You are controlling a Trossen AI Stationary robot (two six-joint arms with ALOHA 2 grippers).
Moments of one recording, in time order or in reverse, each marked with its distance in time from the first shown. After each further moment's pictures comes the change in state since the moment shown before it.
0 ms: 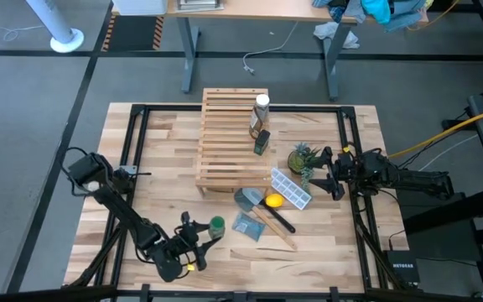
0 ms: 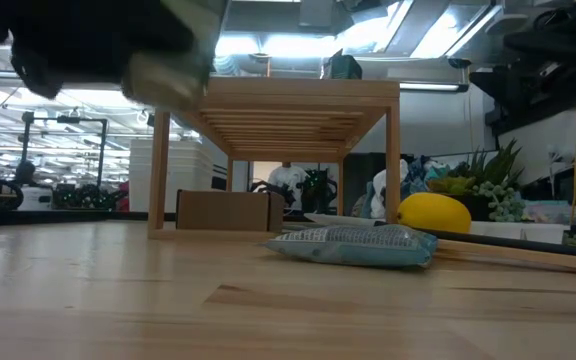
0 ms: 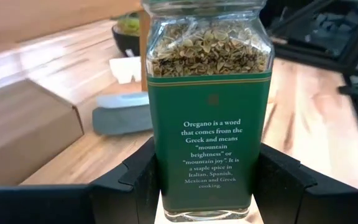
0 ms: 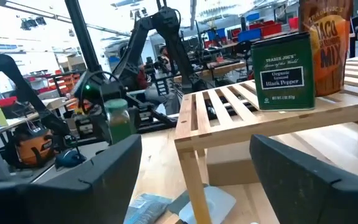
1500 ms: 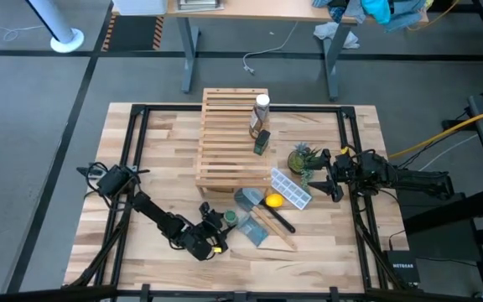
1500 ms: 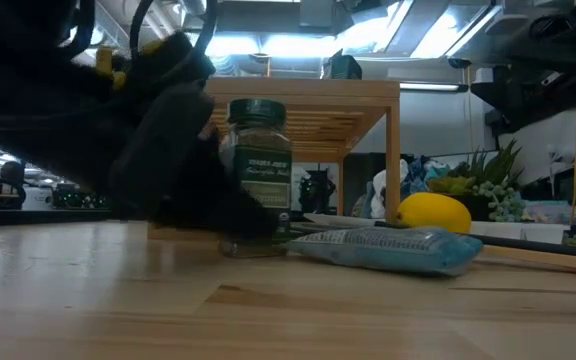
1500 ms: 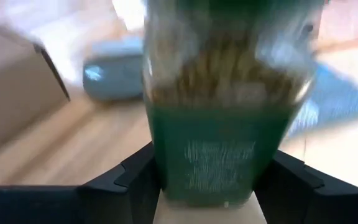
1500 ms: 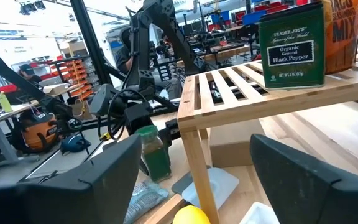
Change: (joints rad) left arm 0.205 0.261 -0.018 0.209 0.215 0.097; right arm 0.000 0.002 0.000 -0.071 -0.034 -0.001
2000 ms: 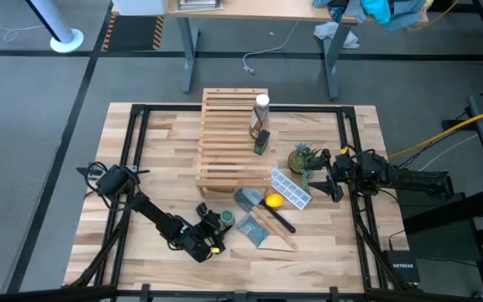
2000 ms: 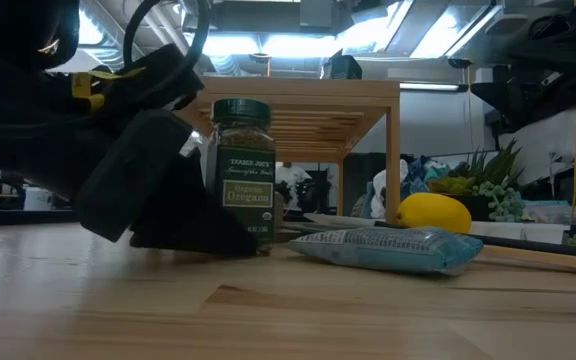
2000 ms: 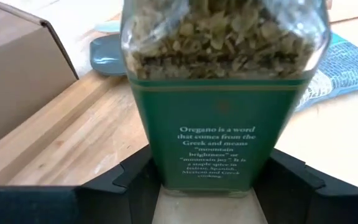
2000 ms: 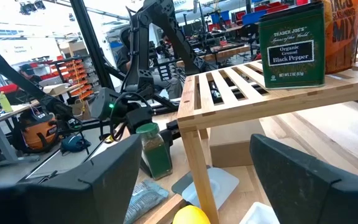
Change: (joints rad) left arm -0.005 -0.025 -0.002 -0.088 -0.001 -0.026; right arm 0.000 0.000 0.000 0.000 0.000 0.000
